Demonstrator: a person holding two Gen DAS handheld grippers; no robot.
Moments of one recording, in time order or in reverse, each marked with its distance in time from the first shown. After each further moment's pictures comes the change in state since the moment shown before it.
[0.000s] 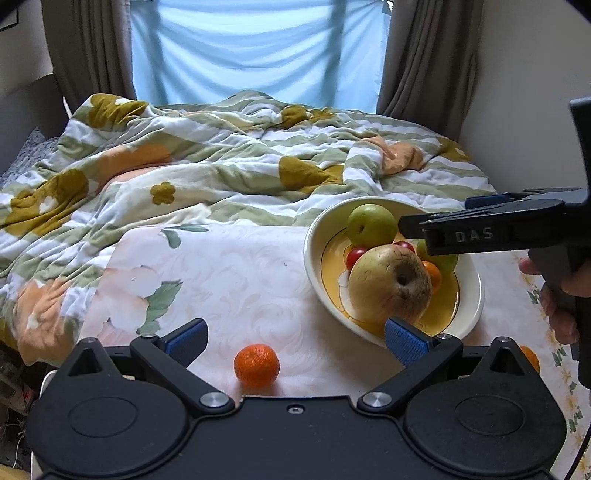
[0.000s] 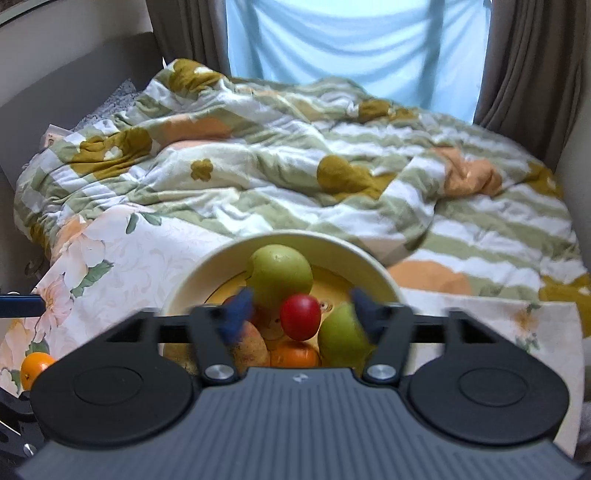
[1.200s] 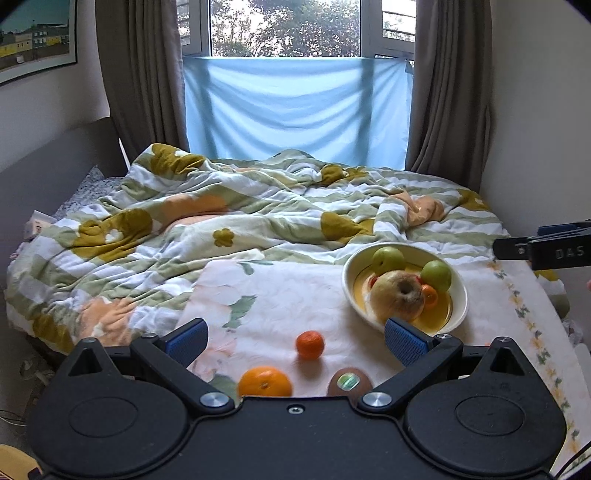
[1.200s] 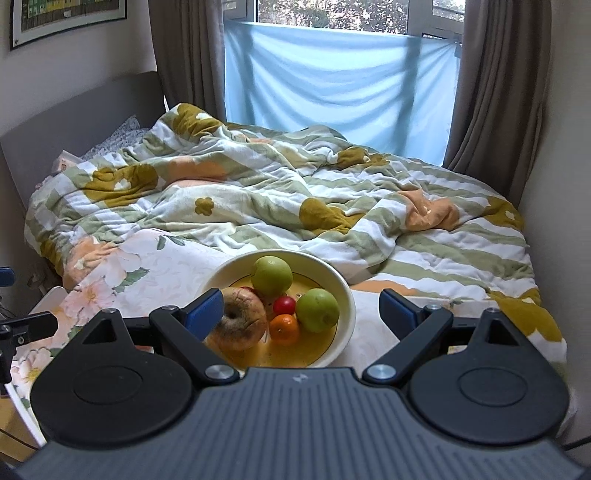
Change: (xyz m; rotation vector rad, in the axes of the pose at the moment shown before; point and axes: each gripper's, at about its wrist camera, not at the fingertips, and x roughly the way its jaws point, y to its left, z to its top) left arm -0.129 0.009 -0.040 -0.022 -0.188 0.128; right arm -0.148 -0.002 -0.026 0.015 -0.113 -0.030
